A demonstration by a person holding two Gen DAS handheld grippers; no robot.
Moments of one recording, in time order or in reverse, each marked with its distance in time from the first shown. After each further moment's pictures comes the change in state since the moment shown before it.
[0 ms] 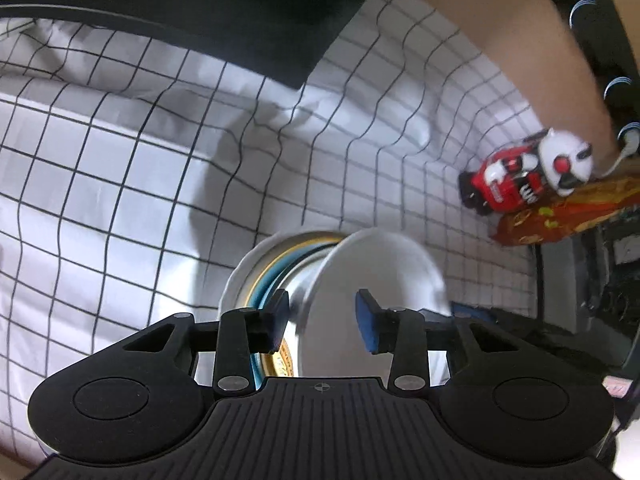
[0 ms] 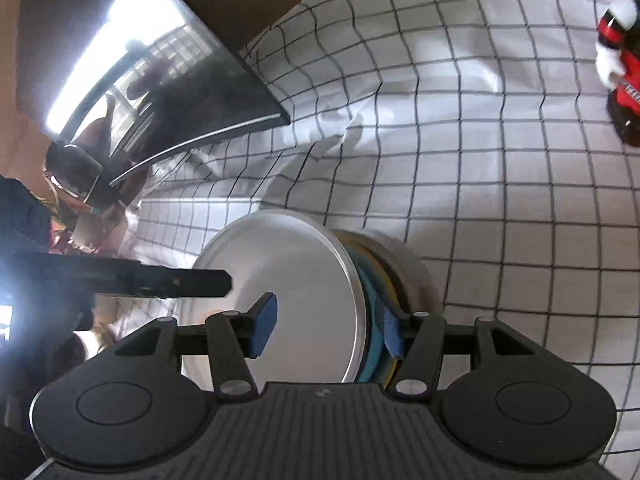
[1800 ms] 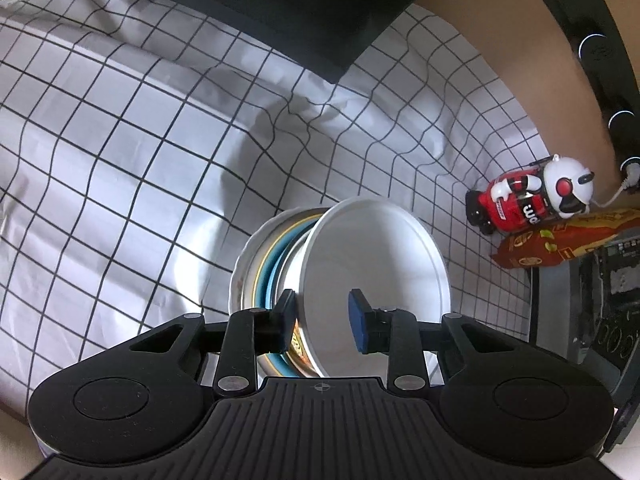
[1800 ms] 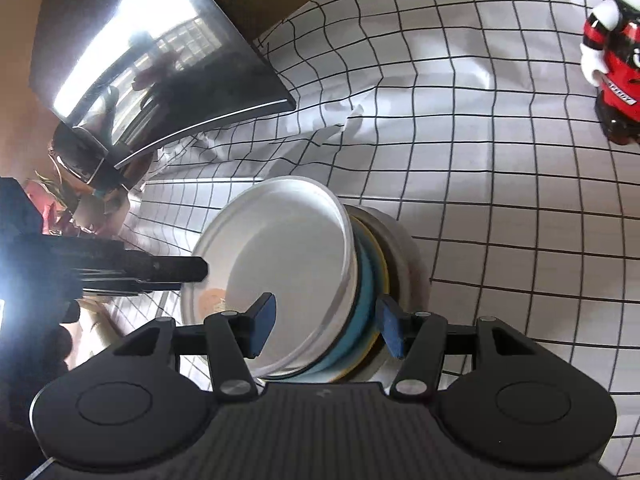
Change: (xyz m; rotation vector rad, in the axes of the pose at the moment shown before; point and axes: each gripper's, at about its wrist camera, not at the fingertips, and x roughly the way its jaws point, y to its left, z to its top) left arm -0.022 0.005 -0.037 -0.117 -0.063 0.023; right arm -0.020 -0.002 -0.030 -0.040 0.000 -0.011
